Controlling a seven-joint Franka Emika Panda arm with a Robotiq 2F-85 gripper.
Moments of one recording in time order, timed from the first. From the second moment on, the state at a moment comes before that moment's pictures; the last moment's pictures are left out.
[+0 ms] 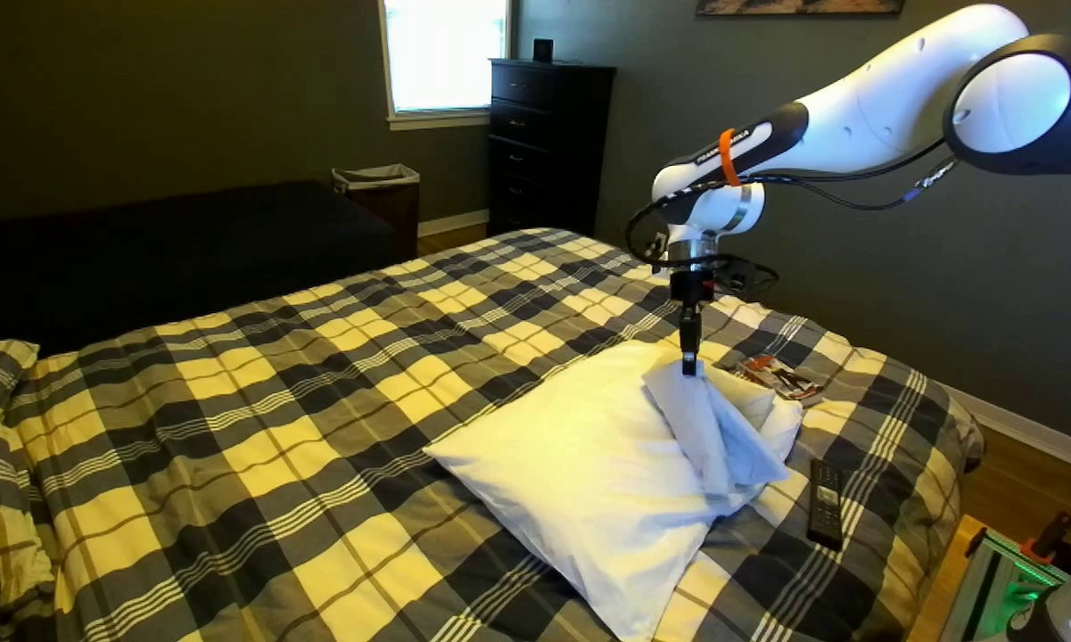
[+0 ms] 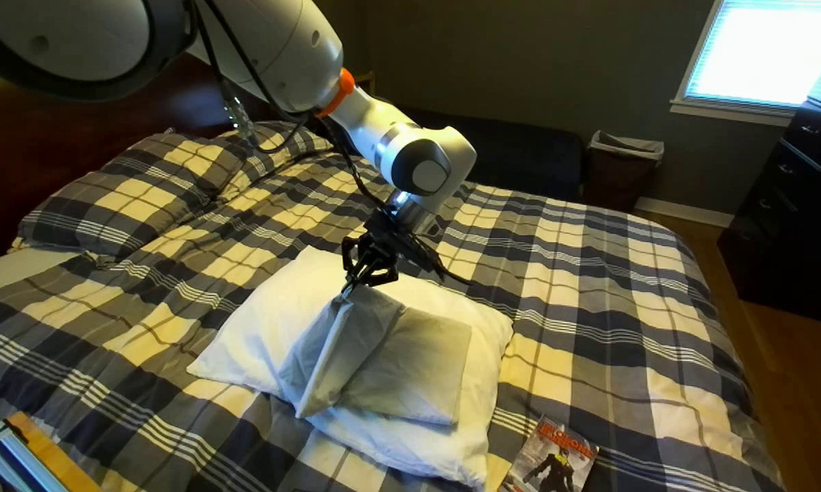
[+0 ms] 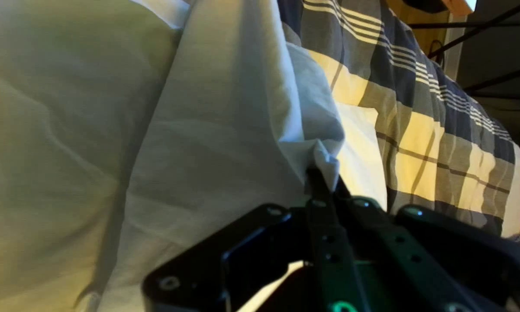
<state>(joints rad) -0.30 0.58 0.01 -1.68 0.24 1.65 -0.85</state>
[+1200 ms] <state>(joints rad) -0.24 0.59 0.04 -1.67 0.37 1.74 -0.77</state>
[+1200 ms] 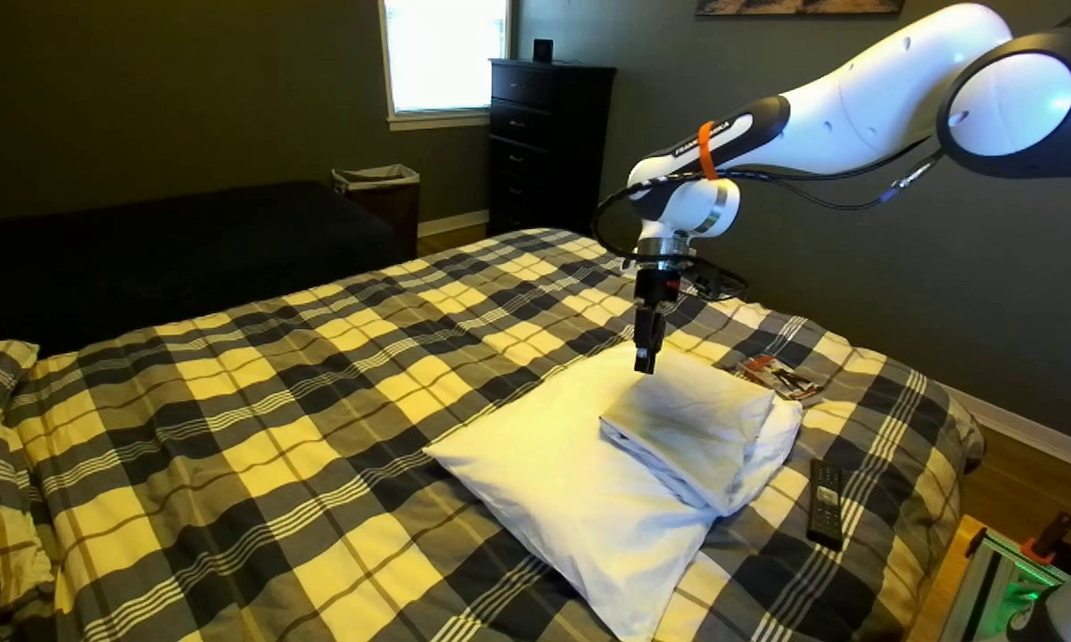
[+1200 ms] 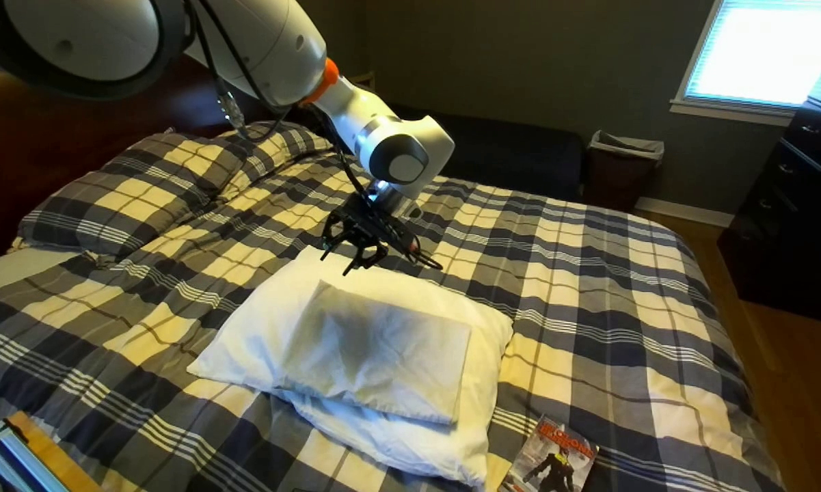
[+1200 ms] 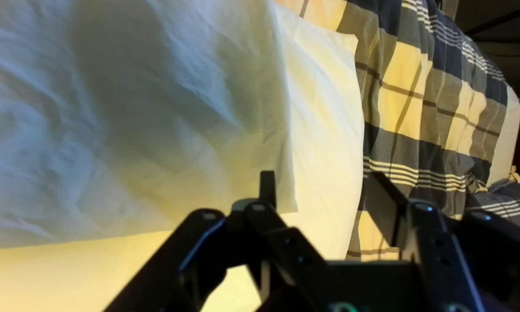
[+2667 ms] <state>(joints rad) -0.21 0.31 -0.06 -2.04 0.07 2.33 -0.51</state>
